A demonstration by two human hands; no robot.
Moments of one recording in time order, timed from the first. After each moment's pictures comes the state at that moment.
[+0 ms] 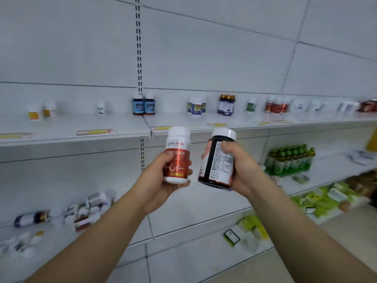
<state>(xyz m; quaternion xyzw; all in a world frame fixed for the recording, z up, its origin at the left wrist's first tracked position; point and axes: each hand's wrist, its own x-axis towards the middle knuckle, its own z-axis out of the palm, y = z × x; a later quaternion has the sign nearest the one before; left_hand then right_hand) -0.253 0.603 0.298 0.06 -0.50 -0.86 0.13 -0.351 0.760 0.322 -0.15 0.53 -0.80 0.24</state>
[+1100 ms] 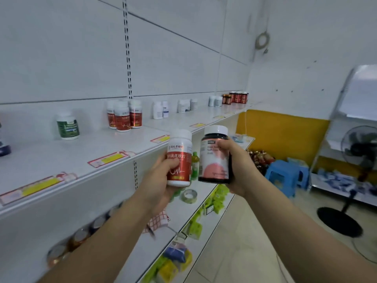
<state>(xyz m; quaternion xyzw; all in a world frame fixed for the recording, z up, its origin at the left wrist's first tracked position) -0.794 0.975 0.321 -0.07 -0.50 -0.86 -0.09 -0.802 1.147 0.345 -0.02 0.57 -0.82 -0.02</state>
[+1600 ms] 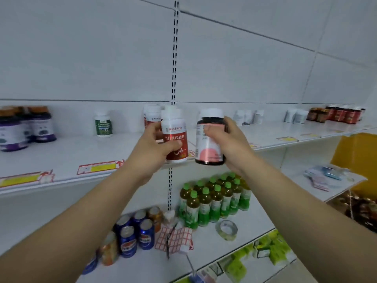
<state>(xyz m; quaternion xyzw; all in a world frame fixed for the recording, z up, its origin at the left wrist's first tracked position) -0.925 0.995 0.359 0.04 -0.71 -0.66 0.25 -1.013 1.157 0.375 -0.25 0.68 -0.69 0.02</state>
